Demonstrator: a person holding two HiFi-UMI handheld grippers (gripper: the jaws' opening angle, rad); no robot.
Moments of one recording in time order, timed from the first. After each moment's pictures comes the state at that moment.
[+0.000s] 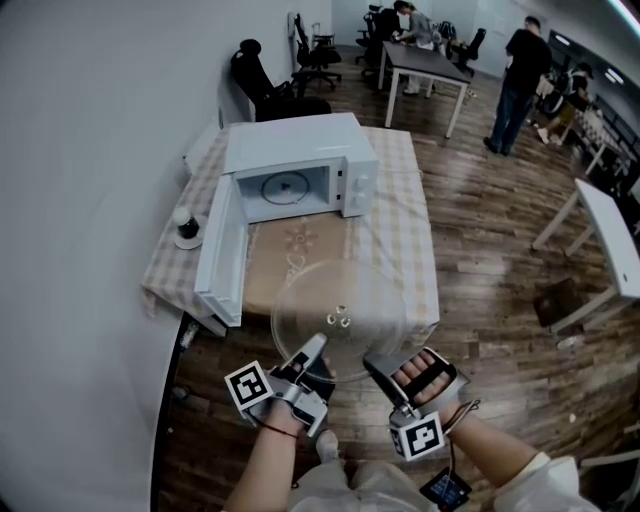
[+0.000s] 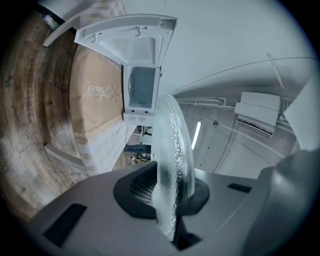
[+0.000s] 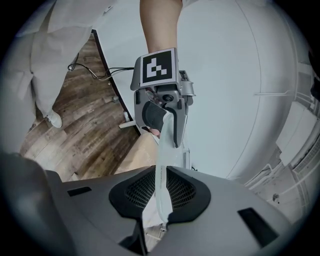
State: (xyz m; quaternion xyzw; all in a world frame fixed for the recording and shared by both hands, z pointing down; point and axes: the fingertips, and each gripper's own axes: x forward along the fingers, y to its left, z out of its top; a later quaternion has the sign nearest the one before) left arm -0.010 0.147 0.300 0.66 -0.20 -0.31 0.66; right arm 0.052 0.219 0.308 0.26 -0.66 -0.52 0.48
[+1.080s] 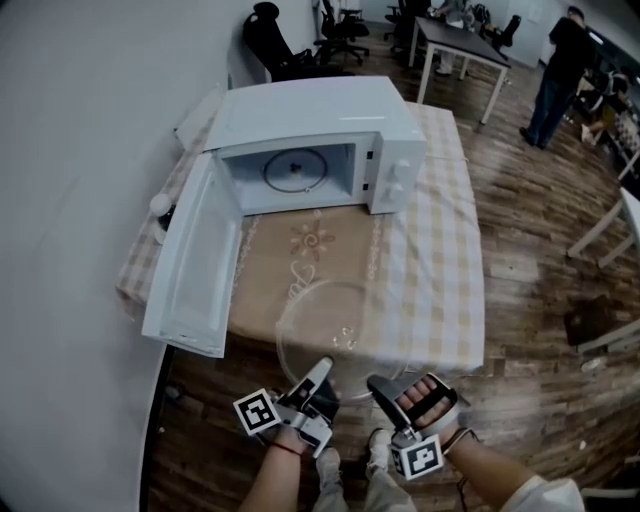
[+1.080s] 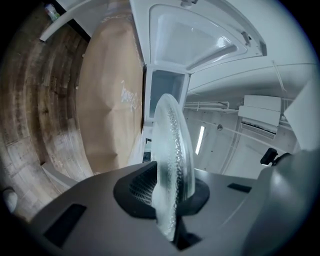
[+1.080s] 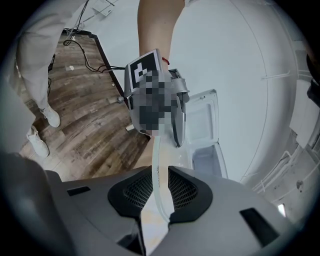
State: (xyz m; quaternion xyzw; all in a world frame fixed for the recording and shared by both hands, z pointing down) left arm -0.003 0.044 0.470 0.66 -0.22 -0.33 0.64; right arm 0.065 0.115 0.494 0.22 -0.71 -0.48 0.46
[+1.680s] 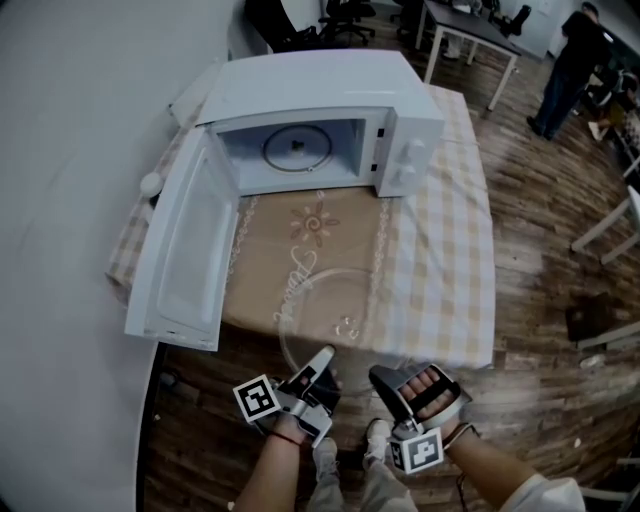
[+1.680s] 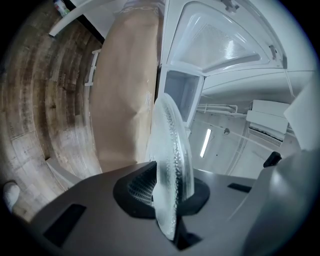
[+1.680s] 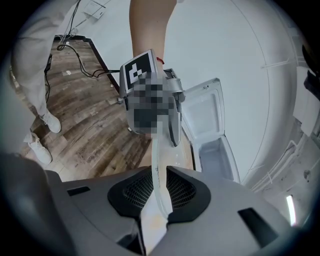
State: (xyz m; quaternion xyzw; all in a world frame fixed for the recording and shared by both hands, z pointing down) left arm -0.001 0.028 0.507 0.63 -0.23 -0.32 0.67; right arm 0.063 0.096 0.513 0.22 -0.73 -0.44 0.47
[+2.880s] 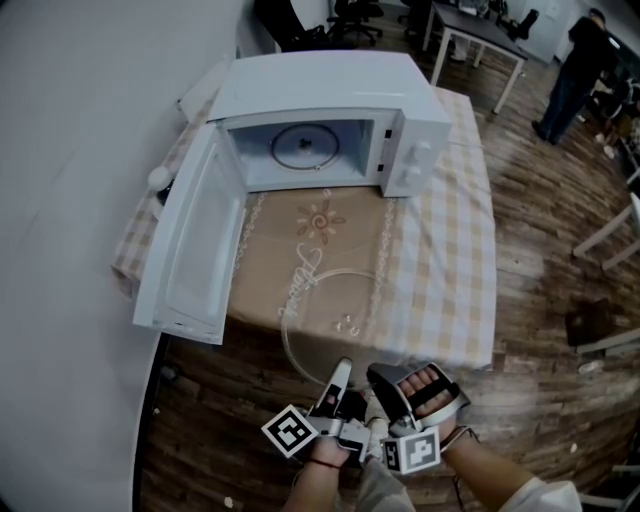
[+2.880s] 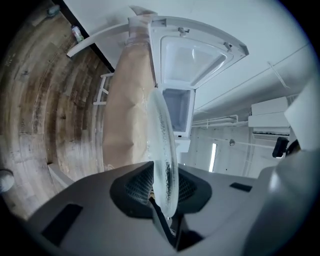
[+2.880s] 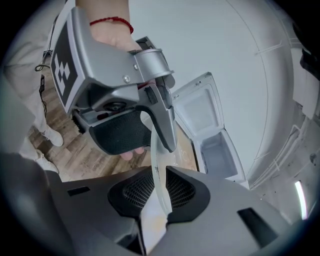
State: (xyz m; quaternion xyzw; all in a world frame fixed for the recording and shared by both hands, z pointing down) left arm 0.013 0.061 0.490 0.58 -0.34 -0.38 0.63; right arm 0.051 0.093 0.489 0.23 -0.76 -0.39 0.47
